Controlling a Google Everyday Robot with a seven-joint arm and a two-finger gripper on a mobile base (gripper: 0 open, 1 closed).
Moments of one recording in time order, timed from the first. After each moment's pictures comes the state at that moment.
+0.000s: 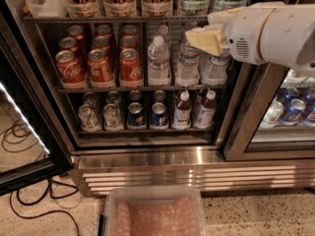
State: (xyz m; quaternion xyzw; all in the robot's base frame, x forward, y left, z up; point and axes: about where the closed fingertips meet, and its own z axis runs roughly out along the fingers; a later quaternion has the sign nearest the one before) arm 0.562 -0.110 1.032 -0.34 0.72 0.07 0.59
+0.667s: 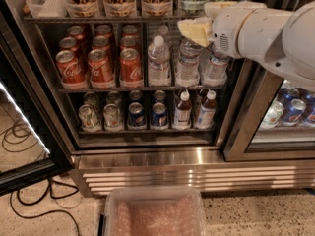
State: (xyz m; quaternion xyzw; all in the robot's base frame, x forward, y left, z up) arm 0.610 -0.103 1.035 -0.31 0.70 0.05 0.65
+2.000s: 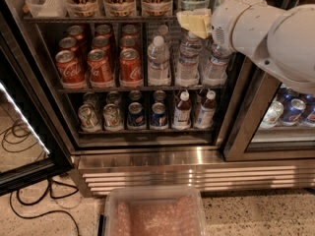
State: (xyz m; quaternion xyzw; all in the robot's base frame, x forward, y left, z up) arm 0.628 -0.113 1.053 -0.26 0.68 0.01 0.68
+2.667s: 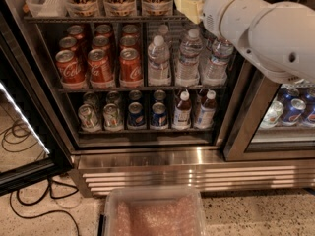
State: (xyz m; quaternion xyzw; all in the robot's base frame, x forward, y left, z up) arm 0.666 -0.107 1.072 -0.24 0.65 0.01 0.72
